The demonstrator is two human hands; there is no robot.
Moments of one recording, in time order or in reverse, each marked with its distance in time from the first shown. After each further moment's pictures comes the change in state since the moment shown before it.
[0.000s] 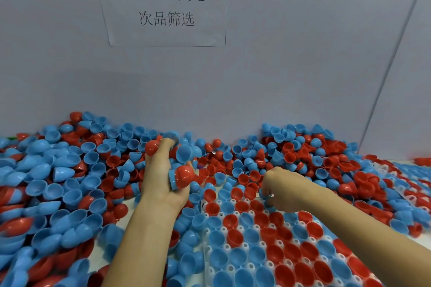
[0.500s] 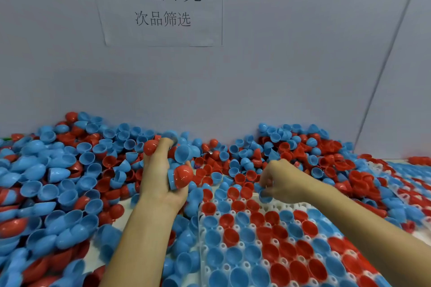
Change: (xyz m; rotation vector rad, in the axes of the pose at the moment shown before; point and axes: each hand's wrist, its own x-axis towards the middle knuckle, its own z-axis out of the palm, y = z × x) left_hand -0.003 -0.004 0.001 -0.053 -0.038 0.062; right_hand -0.008 0.005 -0.017 0.257 0.074 0.011
